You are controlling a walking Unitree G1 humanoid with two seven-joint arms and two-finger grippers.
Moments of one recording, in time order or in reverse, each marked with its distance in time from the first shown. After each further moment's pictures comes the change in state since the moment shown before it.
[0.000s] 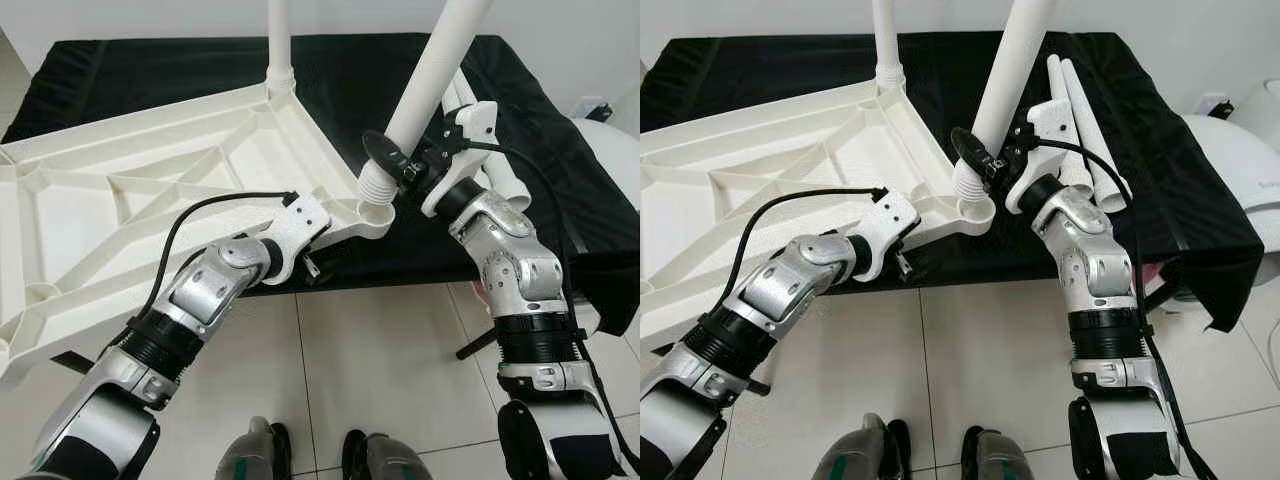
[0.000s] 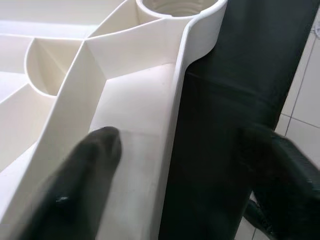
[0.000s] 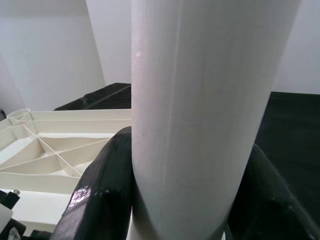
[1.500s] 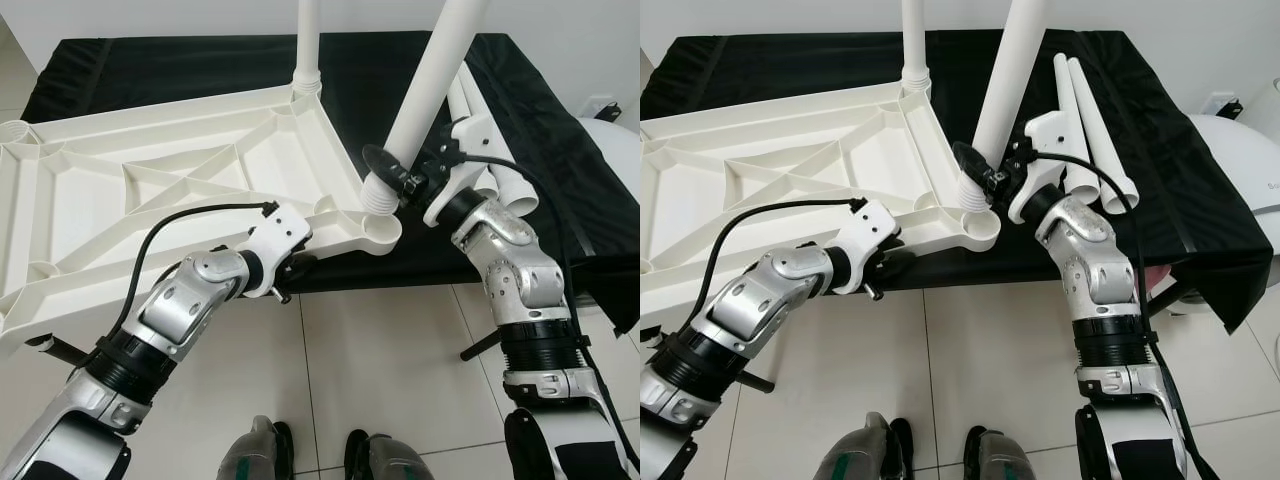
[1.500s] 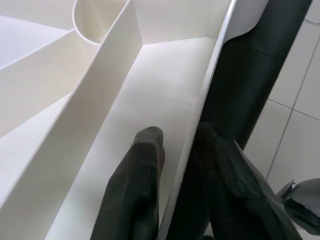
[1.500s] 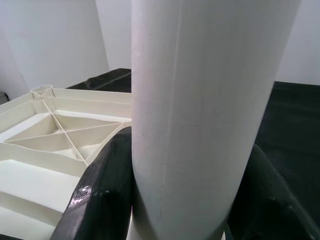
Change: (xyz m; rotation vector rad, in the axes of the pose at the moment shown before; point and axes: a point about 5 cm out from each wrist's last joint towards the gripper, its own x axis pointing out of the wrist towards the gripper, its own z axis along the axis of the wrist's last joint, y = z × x) left arm -0.027 -0.007 -0.016 -0.012 0.019 -0.027; right arm -0.006 0.000 -0.011 -0.042 0.042 0.021
